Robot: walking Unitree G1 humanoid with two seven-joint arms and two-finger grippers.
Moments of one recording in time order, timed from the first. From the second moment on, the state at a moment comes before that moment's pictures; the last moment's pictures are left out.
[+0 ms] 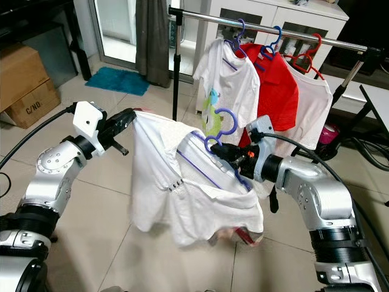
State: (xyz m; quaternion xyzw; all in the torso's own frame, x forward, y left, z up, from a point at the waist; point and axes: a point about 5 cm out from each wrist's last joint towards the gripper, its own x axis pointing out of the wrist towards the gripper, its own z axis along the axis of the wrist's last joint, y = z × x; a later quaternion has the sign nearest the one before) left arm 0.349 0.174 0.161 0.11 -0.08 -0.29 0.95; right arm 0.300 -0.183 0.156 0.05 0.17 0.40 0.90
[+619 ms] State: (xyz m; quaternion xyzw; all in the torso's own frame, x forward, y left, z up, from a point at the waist) left arm 0.360 0.202 0.182 0.10 -0.10 -0.21 0.97; right arm 0.289 -0.178 0.149 0.03 0.17 0.43 0.88
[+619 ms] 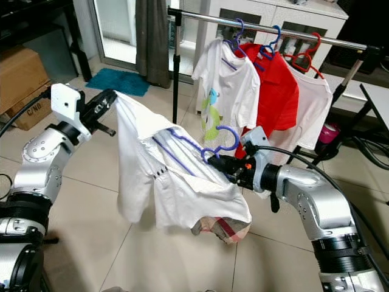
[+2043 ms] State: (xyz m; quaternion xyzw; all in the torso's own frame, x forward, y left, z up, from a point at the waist) left arm 0.362 0.165 0.143 0.24 0.00 -0.35 0.91; right arm 0.291 -0.170 0.149 0.01 0.18 0.44 0.88
